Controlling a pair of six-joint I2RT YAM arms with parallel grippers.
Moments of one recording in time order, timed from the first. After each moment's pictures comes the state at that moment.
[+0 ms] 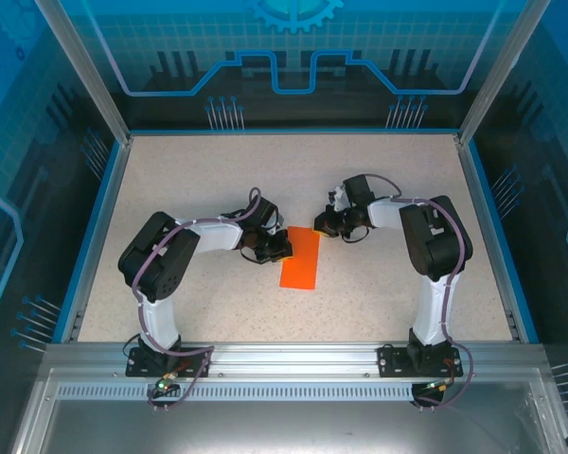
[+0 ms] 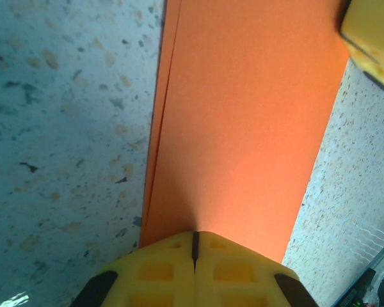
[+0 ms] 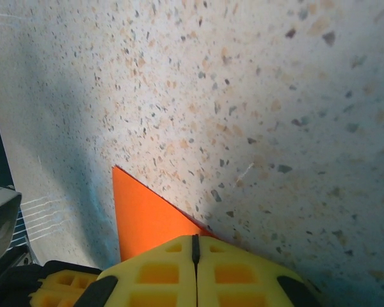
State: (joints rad) left arm -0.53 1.89 1.01 -0.21 0.48 -0.81; right arm 0.31 2.01 1.12 -0.17 -0.65 0.61
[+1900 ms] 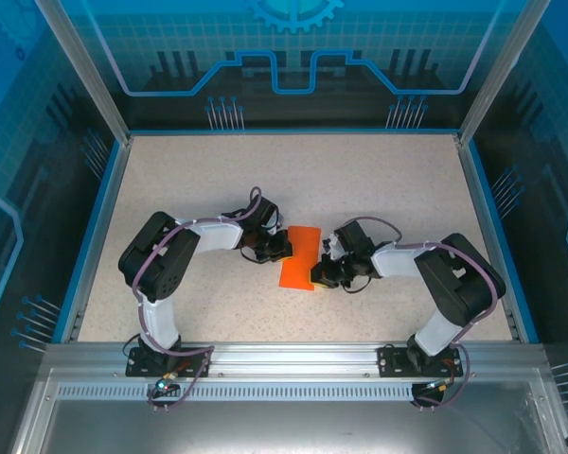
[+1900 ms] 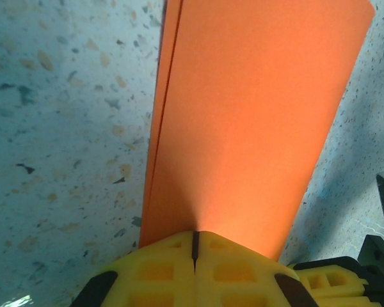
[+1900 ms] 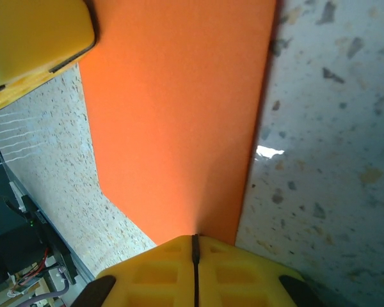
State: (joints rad) left arm -0.53 1.89 1.01 -0.23 0.48 -0.79; right arm 0.54 1.65 0.63 -0.06 -0.61 0.77
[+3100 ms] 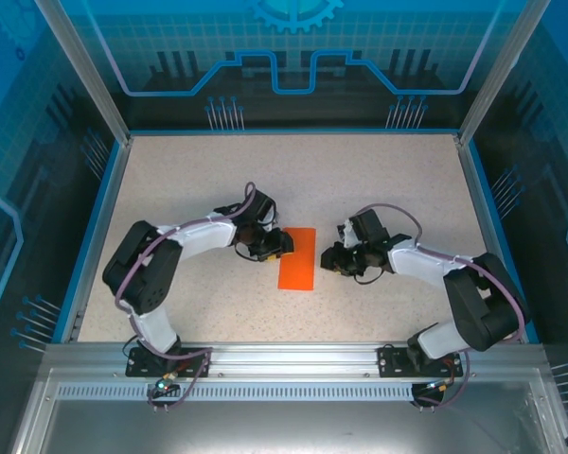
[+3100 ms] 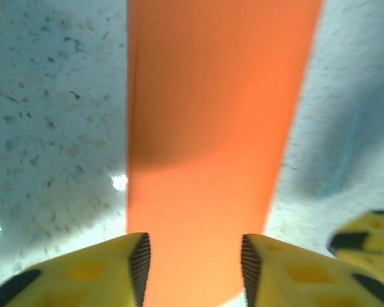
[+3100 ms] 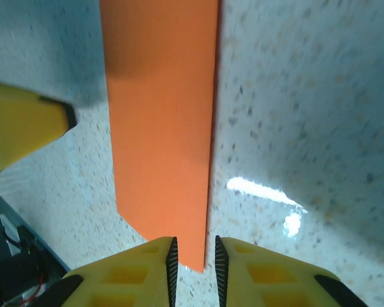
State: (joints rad) left arm -0.53 1.75 1.05 -0.41 0.42 -0.77; right arm 0.45 1.47 0.68 -0.26 -0.51 0.70
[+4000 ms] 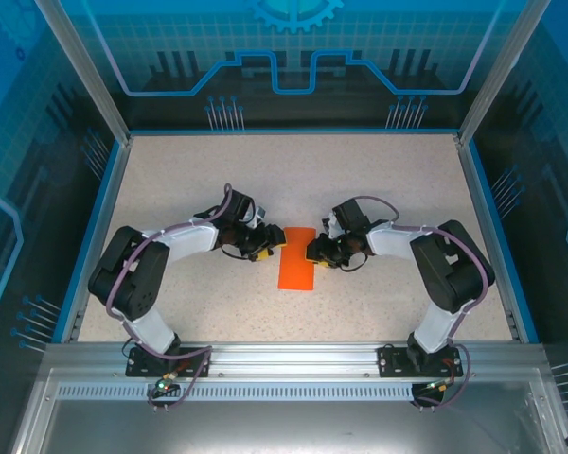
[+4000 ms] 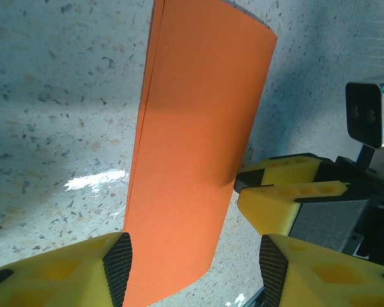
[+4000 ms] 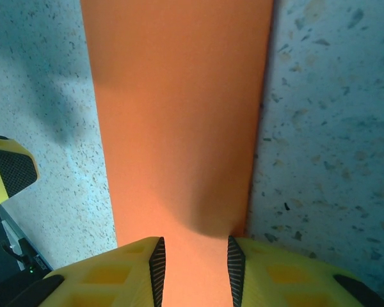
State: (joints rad) left arm -0.41 1.70 0.91 -0.23 0.60 -0.86; right arm 0.47 1.75 0.85 -0.20 -0.55 0.70
